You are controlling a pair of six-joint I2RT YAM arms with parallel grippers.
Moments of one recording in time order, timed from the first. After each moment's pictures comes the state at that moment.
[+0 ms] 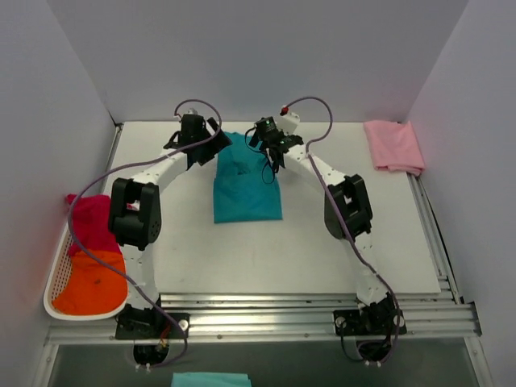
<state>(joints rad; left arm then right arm) -0.30 1.95 1.48 -0.16 -0.02 -0.85 0.56 2.24 1.86 -0.35 0.50 0.84</state>
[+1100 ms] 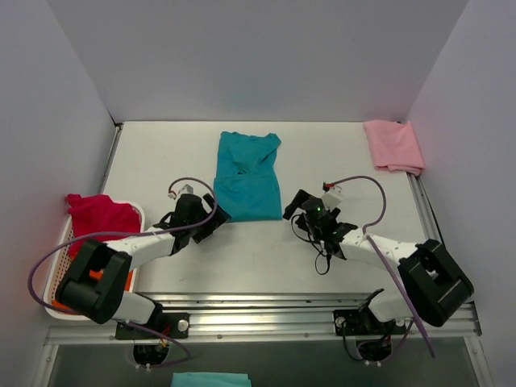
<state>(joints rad) -0.45 1.41 0.56 0.08 -0.02 -1.00 0.62 1.34 0.53 0.12 0.43 0.91</state>
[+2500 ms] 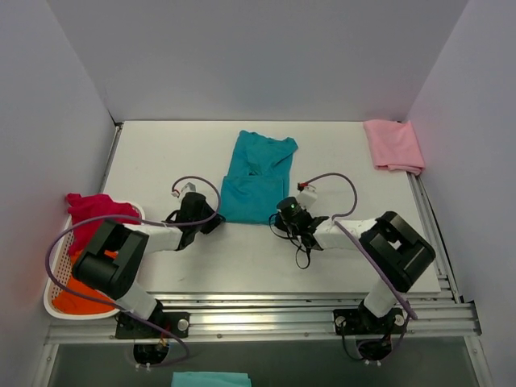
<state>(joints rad) -0.44 1.62 0.59 0.32 -0.04 -1.04 0.72 1.68 0.69 0.24 0.39 0.97</state>
